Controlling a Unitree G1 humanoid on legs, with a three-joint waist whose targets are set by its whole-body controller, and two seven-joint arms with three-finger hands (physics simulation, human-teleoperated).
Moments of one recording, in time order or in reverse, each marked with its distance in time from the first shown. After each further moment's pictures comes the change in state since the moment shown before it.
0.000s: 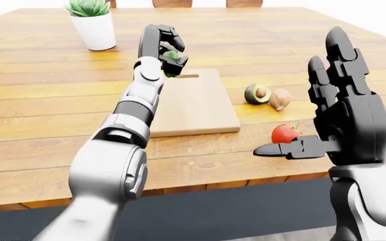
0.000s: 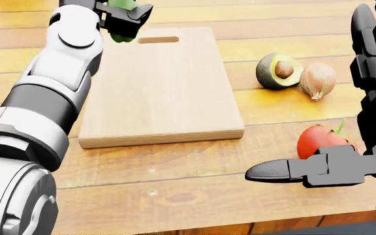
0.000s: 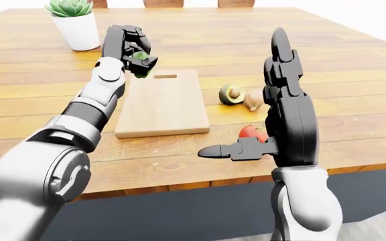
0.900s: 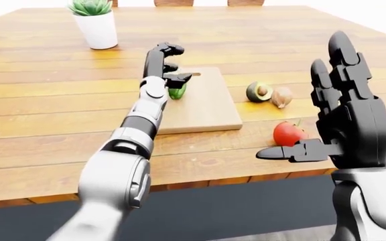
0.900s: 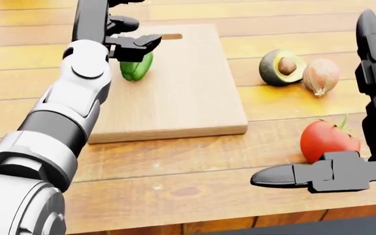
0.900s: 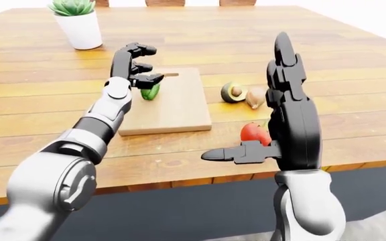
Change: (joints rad) left arm 0.094 -0.035 0.003 0.016 -0.001 -0.024 0.015; right arm 0.026 0.055 -0.031 0.002 -0.069 -0.046 0.085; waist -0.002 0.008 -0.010
